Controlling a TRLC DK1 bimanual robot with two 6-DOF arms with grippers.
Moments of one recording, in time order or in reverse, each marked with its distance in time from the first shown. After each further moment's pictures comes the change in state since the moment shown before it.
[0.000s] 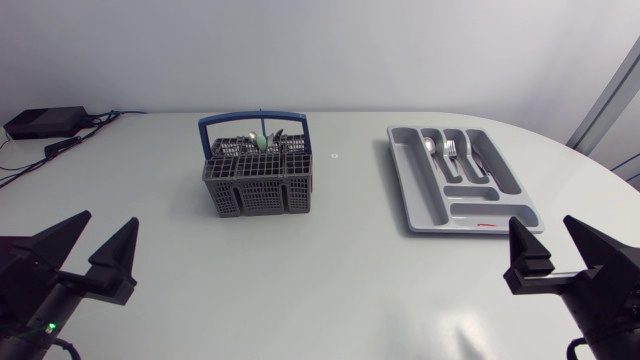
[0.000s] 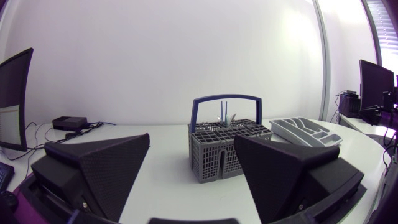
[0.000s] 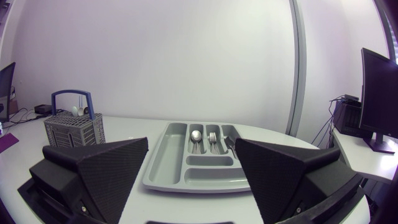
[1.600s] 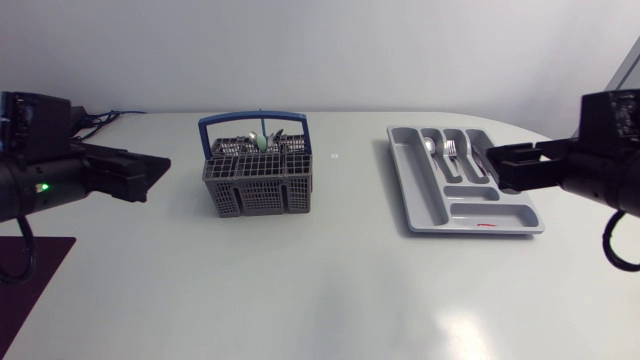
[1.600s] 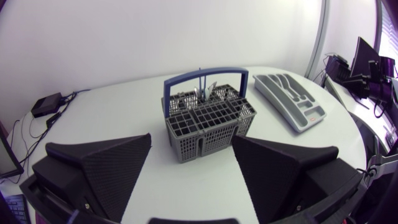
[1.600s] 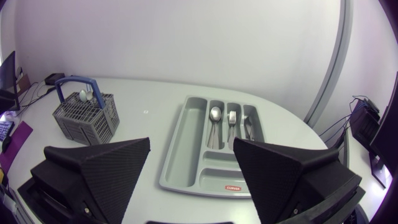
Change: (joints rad) left arm -0.136 0.858 0.743 -0.410 -0.002 0.076; right arm 0.114 0.847 0.708 -0.289 0.000 -0.035
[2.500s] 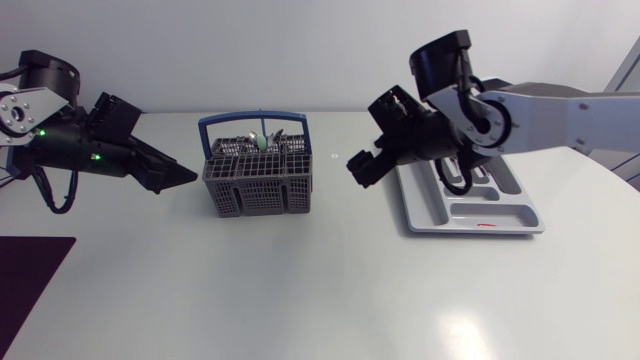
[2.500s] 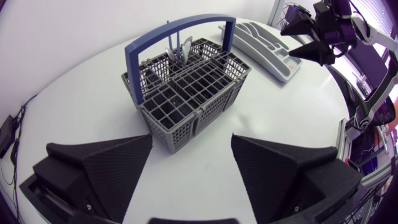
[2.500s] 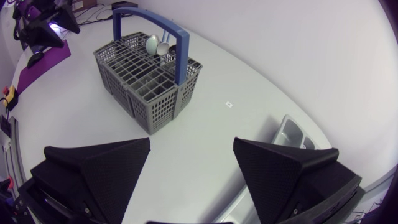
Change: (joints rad) left arm 0.220 0.596 0.303 -0.160 0.429 0.491; right arm 0.351 0.735 0.412 0.069 -0.085 -0.262
